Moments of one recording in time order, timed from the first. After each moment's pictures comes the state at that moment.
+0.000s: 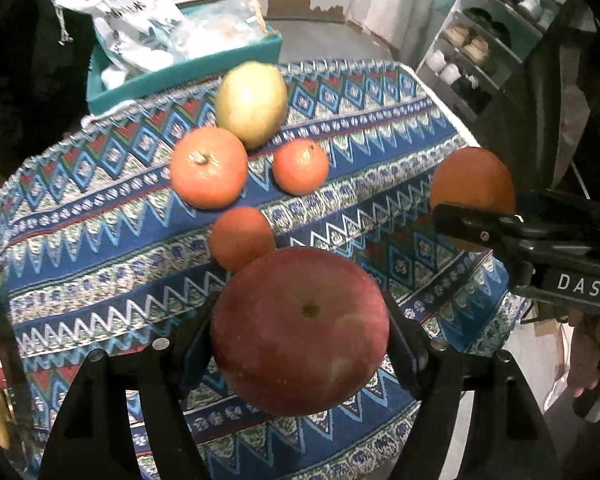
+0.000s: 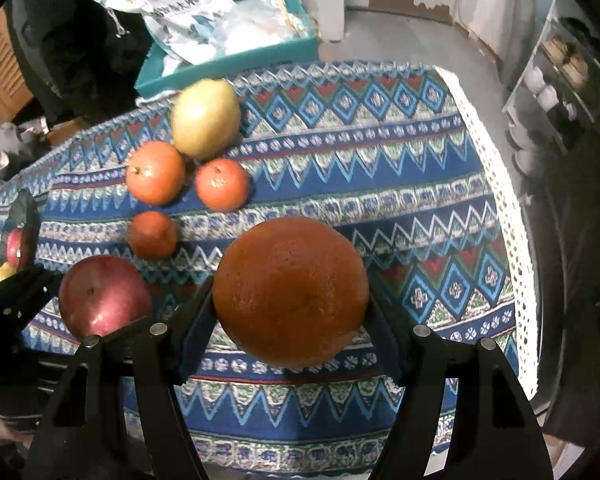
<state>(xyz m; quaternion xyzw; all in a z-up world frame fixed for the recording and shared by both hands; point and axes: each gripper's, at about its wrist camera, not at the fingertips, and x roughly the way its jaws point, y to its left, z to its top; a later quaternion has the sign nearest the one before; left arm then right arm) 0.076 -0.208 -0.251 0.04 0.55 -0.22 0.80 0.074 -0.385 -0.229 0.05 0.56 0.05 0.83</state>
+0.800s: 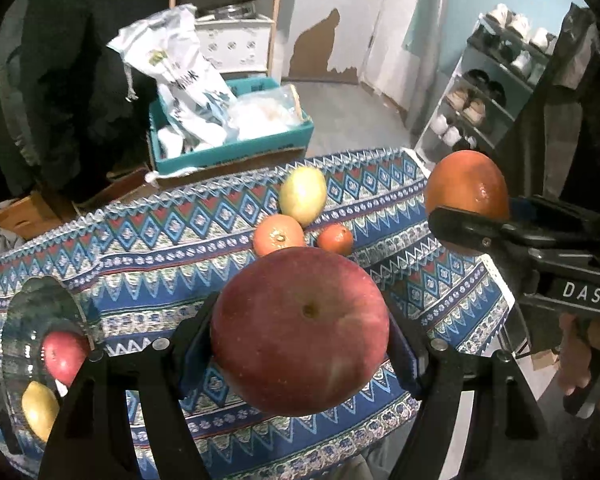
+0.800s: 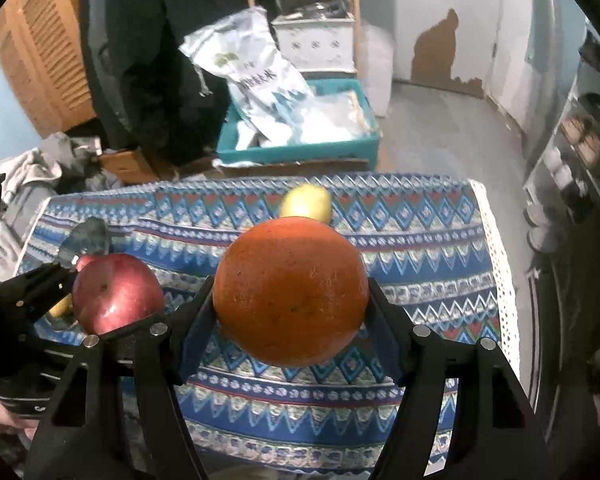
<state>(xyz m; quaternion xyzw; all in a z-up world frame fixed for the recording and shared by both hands) 0.058 -0.140 -0.153 0.01 0.47 -0.20 0.86 0.064 -0.325 -0.125 0.02 0.46 0.12 0.88</state>
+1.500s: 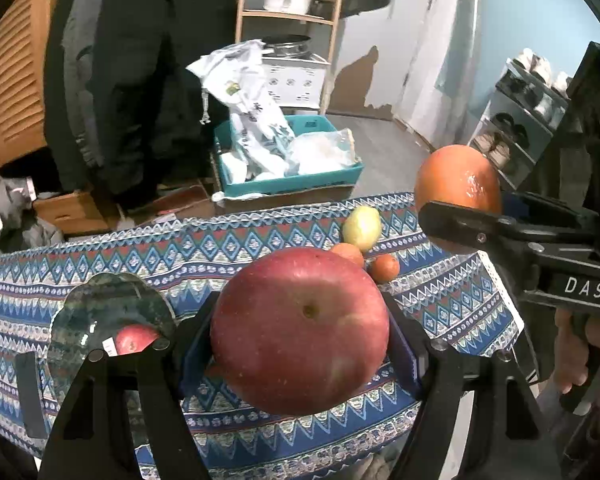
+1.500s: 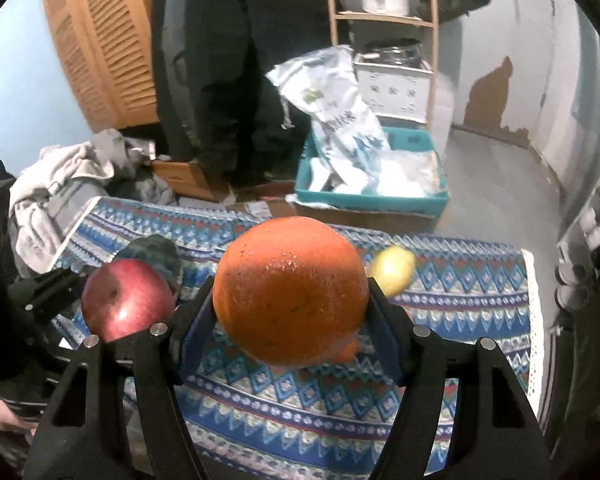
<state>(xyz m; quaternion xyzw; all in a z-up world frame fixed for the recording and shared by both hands) 0.041 -0.056 -0.112 -0.02 0.43 -0.14 0.89 0.069 -0.237 -0.076 0.00 0.41 0.20 0.89</state>
